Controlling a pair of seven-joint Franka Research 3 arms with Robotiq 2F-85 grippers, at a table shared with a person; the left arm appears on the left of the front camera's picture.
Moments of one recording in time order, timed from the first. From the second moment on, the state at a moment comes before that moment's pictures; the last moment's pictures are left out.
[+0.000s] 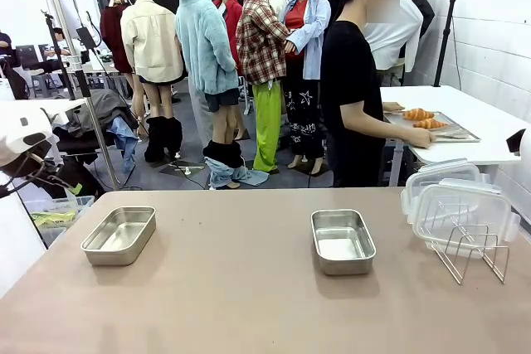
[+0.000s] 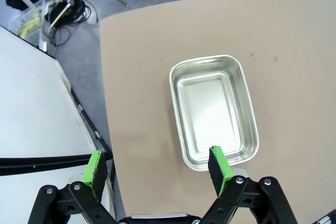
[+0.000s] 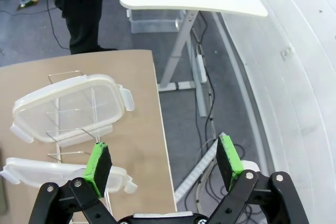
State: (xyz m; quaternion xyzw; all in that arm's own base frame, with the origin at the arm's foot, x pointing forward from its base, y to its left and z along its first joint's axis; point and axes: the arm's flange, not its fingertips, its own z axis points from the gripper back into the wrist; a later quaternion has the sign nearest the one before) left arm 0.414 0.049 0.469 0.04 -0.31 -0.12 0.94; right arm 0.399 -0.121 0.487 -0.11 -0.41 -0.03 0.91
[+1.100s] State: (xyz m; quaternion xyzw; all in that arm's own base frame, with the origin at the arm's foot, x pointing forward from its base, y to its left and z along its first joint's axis) left arm 0.414 0.049 0.470 0.04 -0.31 -0.12 0.94; right arm 0.399 -0.121 0.488 -0.11 -0.41 -0.03 0.91
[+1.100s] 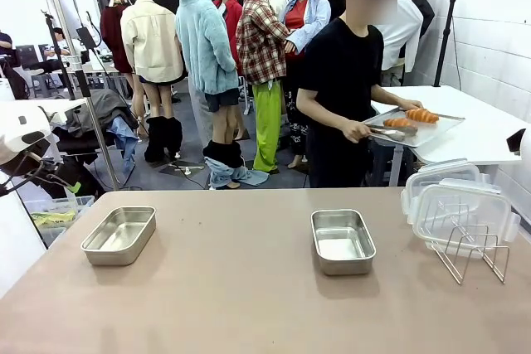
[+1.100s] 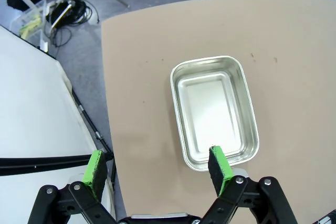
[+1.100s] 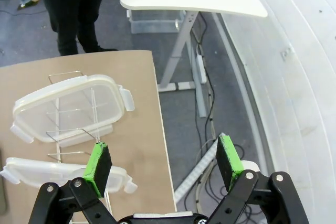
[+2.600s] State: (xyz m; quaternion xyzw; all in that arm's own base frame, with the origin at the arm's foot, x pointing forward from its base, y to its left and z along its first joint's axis) left arm 0.414 0.049 0.470 0.04 -0.31 -0.12 0.94; right arm 0.399 -0.121 0.488 -0.11 -0.41 -0.03 0.91
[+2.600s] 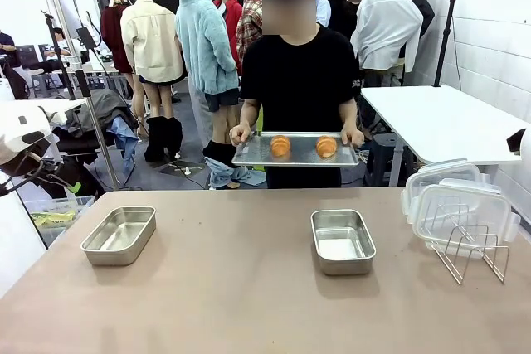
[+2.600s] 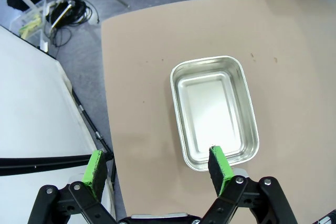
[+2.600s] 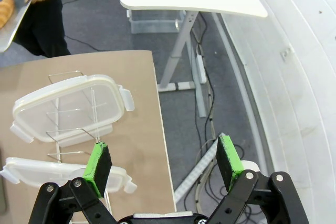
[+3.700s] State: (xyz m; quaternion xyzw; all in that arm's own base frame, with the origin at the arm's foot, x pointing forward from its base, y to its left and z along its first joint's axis) left arm 0.414 0.049 0.470 0.04 -0.31 -0.12 0.94; right arm 0.399 -0.121 0.488 -0.11 -0.41 -0.03 0.91
